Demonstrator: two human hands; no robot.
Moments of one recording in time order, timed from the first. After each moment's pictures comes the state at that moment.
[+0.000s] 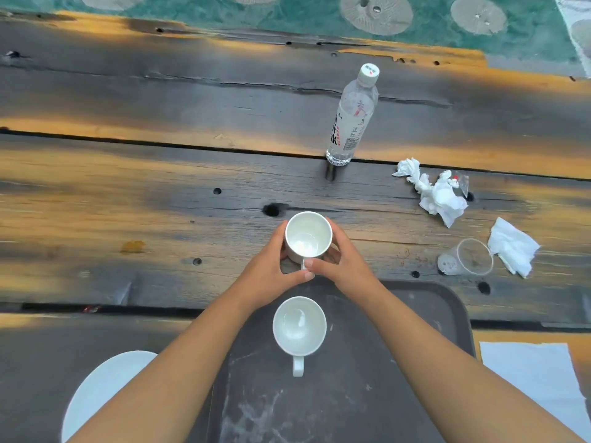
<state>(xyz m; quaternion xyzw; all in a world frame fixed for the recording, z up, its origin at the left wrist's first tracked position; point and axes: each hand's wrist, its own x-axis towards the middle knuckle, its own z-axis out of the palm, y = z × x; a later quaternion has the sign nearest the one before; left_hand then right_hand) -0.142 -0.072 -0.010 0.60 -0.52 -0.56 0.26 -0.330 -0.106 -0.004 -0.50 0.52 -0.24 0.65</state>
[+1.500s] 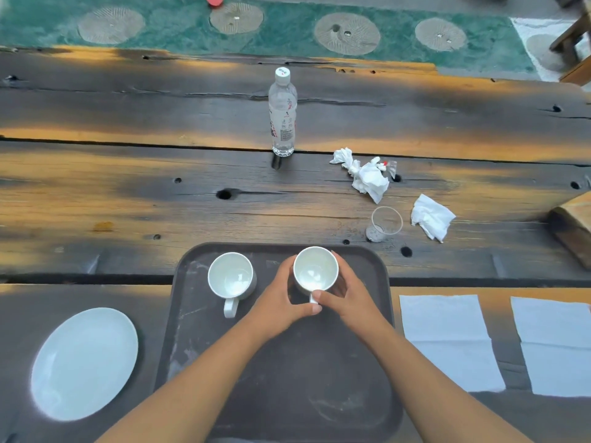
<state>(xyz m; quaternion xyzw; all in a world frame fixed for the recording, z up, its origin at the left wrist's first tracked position) -0.299 0.036 0.019 0.59 -0.48 -0.59 0.25 -0.483 0.013 0.027 -0.49 0.54 -0.27 0.63</state>
